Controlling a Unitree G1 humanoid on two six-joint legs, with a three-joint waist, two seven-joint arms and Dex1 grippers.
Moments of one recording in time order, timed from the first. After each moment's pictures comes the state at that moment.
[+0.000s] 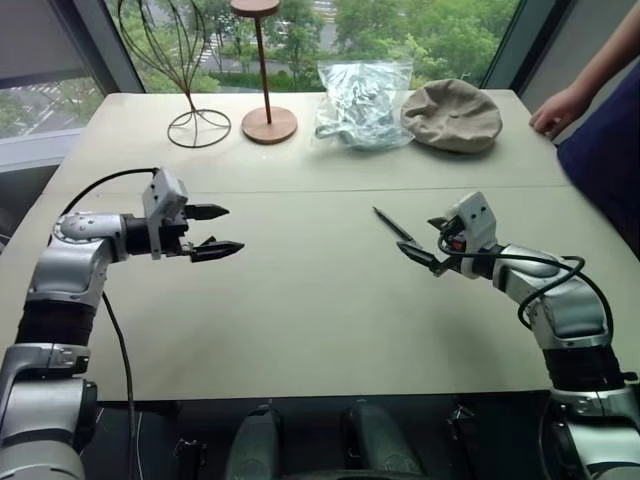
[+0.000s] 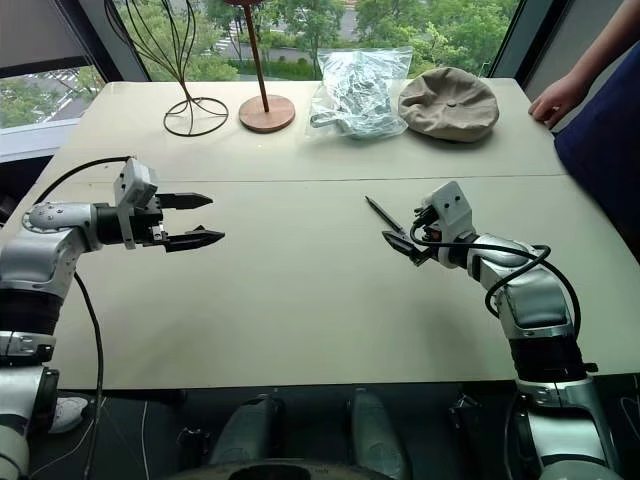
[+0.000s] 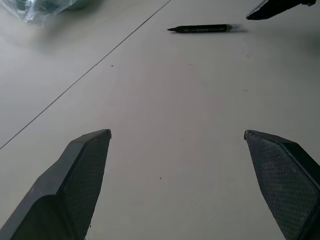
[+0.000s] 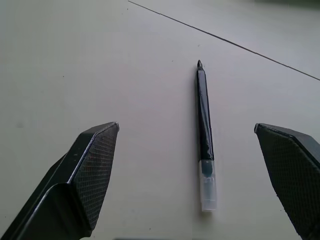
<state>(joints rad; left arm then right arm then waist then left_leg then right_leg) -0.61 0.76 0.00 0.38 -0.37 0.27 -1.26 -0.47 -0.58 0.00 0.02 0.29 0.62 0.63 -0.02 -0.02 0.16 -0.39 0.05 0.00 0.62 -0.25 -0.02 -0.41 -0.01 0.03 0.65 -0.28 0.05</state>
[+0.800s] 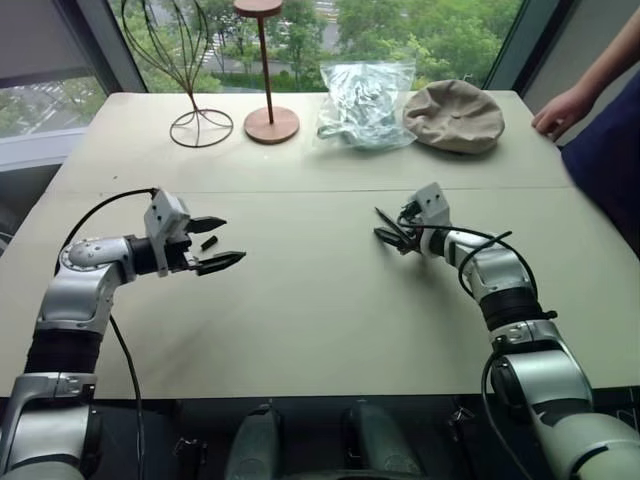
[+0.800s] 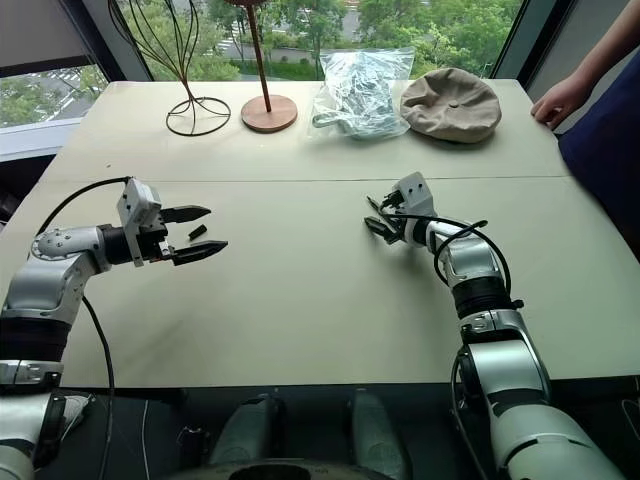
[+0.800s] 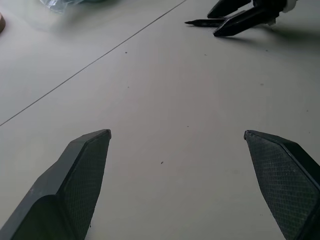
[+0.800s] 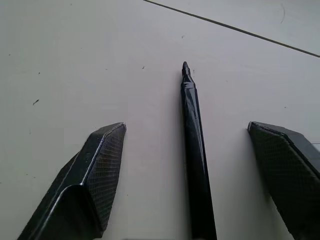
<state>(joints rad) -0.45 0.73 0.07 0.23 -0.37 0.28 -1.13 -0.75 -0.42 0.04 0.64 0.13 0.39 0.62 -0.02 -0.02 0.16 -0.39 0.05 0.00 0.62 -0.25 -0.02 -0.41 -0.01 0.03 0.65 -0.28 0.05</state>
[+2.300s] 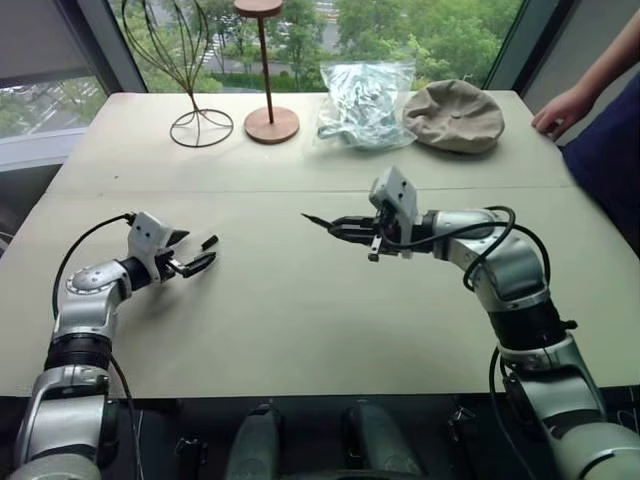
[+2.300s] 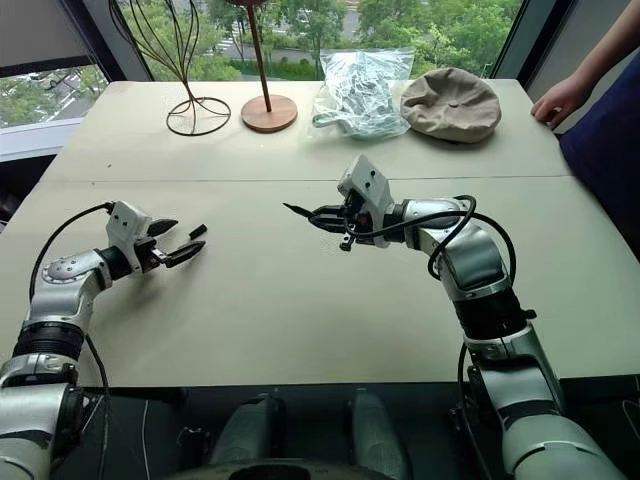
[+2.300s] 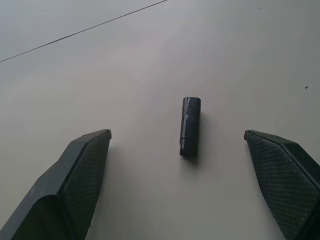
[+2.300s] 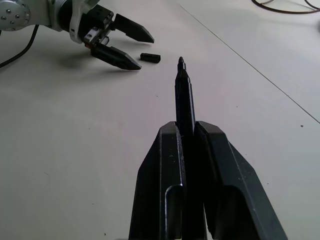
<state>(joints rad) -0.53 0.64 0.12 0.77 -0.20 -0.02 -0.94 -0.66 -0.47 0.17 -0.09 0.30 0.68 0.93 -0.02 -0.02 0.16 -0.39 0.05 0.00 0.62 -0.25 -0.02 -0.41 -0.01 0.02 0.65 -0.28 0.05</state>
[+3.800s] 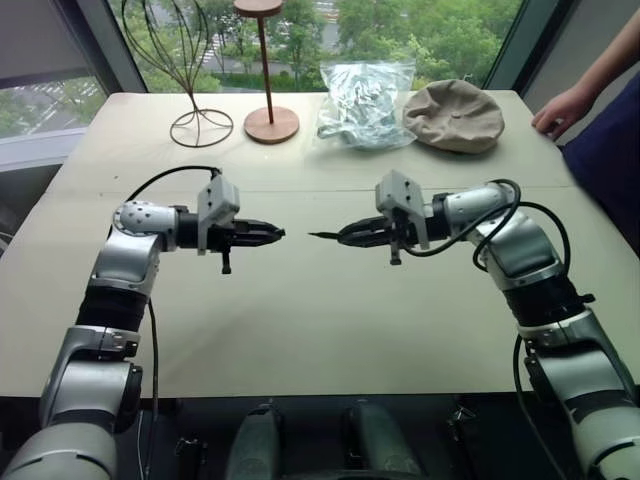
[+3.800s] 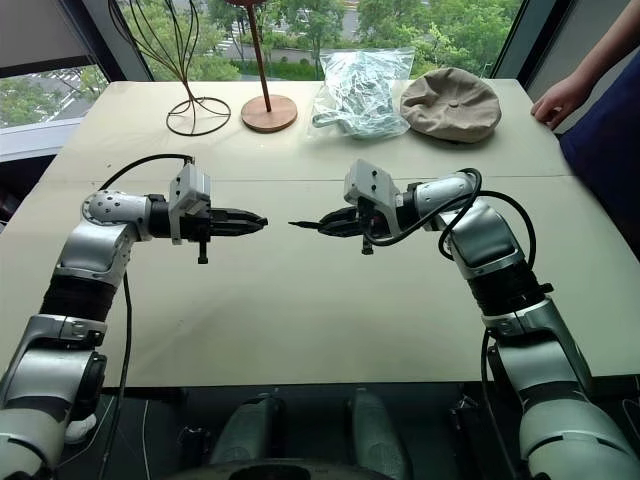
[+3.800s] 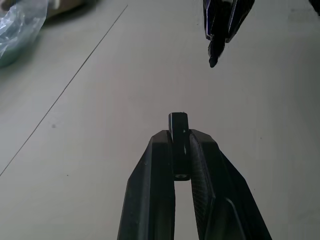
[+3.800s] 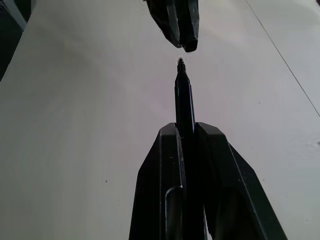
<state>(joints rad) -0.70 0.59 -0.07 0.34 -0.25 0.16 -1.35 -0.79 -0.59 0.27 0.11 0.23 0.42 1.21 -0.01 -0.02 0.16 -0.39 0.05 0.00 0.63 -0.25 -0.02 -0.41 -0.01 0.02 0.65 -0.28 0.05</state>
